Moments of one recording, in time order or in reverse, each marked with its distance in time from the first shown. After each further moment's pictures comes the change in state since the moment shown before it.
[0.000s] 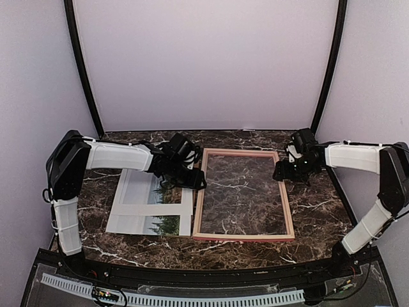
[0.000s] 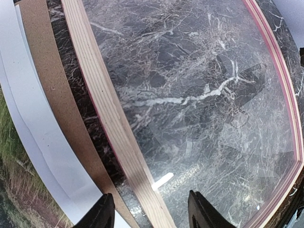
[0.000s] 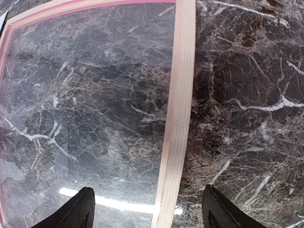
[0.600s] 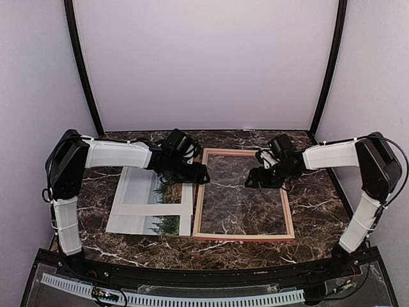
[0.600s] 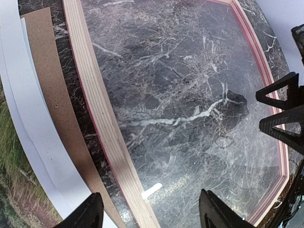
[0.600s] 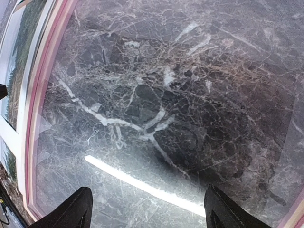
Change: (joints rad) left arm 0.015 -0.002 0.024 0.035 0.017 -0.064; right arm 0.150 0.202 0.056 0.141 -0.248 0.023
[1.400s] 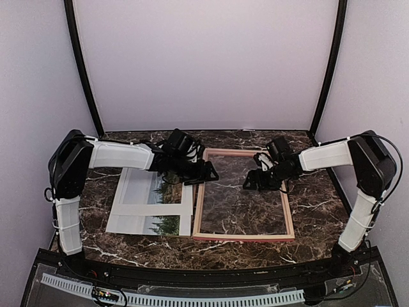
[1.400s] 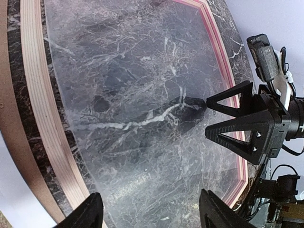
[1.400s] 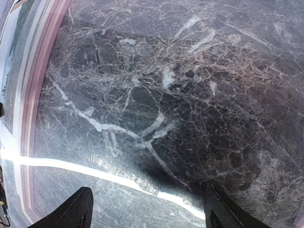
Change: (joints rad) left arm -0.002 0.033 0.000 0.123 0.183 -0.165; right arm 0.000 0.043 0.000 0.039 -0.014 0.011
